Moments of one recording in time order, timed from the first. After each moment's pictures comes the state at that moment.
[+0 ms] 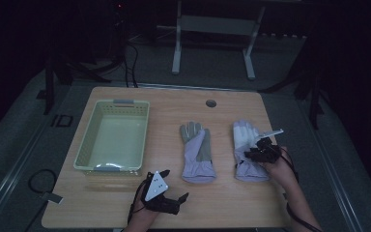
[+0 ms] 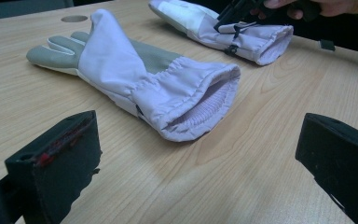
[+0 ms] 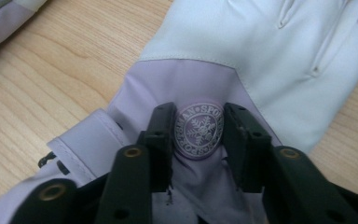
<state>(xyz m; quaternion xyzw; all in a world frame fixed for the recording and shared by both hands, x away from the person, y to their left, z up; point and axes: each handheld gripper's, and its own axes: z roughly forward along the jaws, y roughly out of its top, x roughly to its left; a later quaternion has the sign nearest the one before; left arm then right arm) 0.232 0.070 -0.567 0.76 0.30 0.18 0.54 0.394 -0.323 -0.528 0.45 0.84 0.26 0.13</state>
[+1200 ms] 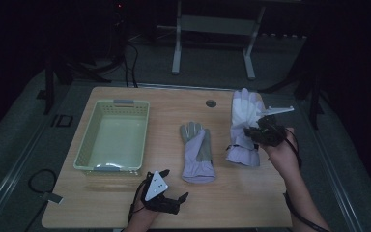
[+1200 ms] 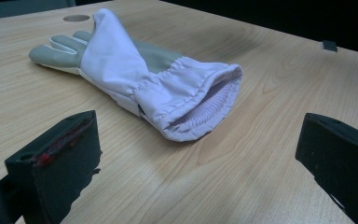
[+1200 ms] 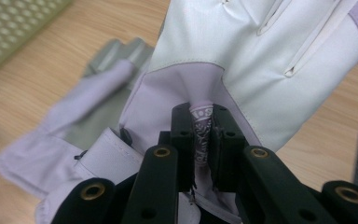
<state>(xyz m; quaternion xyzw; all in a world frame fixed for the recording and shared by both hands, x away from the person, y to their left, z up) 0.232 0.071 -0.567 0.76 0.31 0.18 0.54 0.367 -0.267 -0.395 0.46 0.81 0.31 0.19</state>
